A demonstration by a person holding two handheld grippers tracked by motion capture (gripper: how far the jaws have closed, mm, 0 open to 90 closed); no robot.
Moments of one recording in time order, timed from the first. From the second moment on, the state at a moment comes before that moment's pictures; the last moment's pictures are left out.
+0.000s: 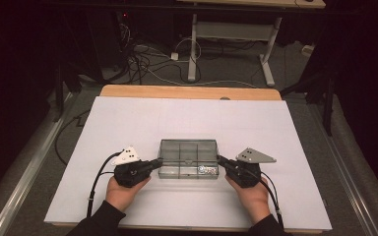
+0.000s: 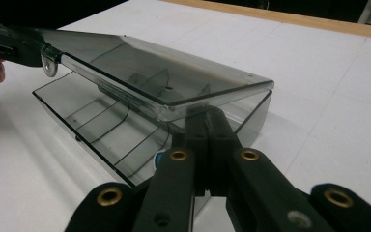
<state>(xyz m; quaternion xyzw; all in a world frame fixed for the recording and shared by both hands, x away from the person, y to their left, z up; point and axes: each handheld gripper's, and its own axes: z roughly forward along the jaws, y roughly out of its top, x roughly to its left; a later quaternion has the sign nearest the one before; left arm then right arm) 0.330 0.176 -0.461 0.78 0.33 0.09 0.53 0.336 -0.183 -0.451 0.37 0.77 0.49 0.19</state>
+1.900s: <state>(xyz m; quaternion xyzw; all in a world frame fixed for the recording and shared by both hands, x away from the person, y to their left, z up) 0.313 0.187 -0.478 0.80 0.32 0.07 0.49 0.304 -0.231 -0.471 0.40 0.75 0.47 0.23</state>
